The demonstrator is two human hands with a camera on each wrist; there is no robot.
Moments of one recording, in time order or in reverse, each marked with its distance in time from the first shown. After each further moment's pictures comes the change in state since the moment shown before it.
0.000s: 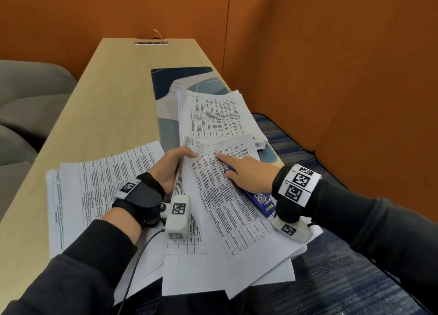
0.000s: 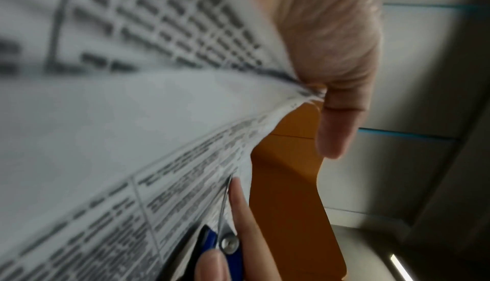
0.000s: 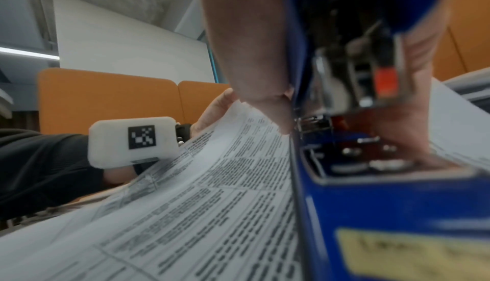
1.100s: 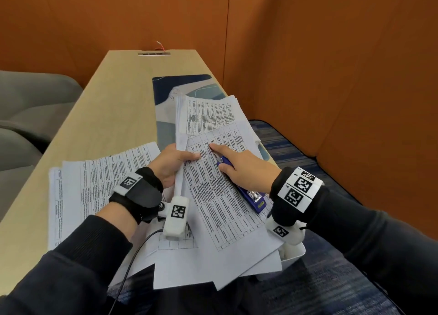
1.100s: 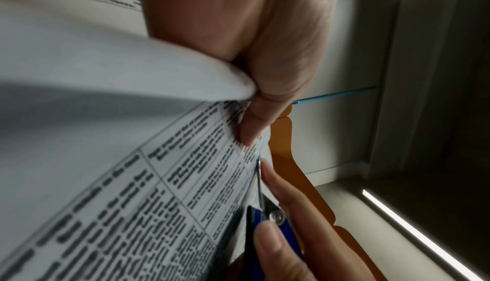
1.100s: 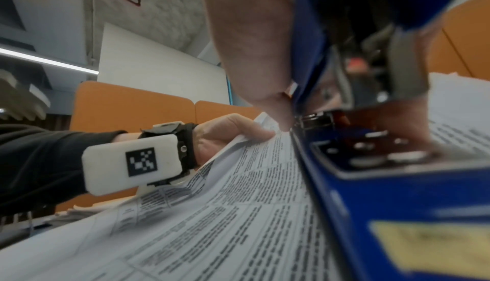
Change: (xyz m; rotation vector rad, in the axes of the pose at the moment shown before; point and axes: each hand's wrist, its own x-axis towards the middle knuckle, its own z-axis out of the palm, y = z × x) left_hand -0.007 -0.002 0.024 0.216 0.121 0.165; right_hand -0.028 0.005 0.000 0.094 0.194 -0.116
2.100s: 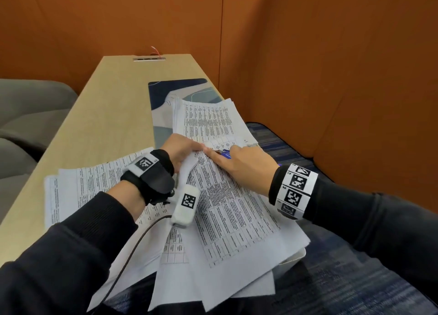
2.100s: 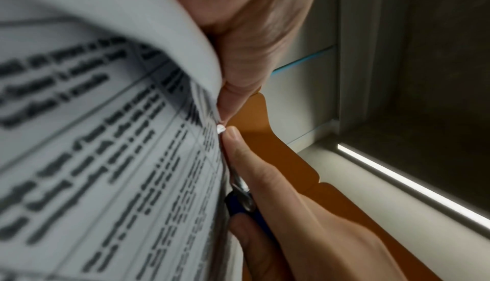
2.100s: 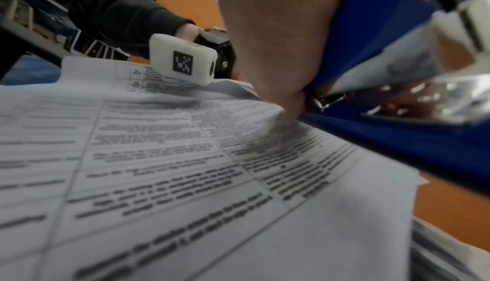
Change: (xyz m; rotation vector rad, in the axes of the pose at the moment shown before) left_hand 0.019 0.036 0.022 0.325 0.261 -0.088; right_hand -0.005 -0.010 -0.014 -0.820 0.073 -0.141
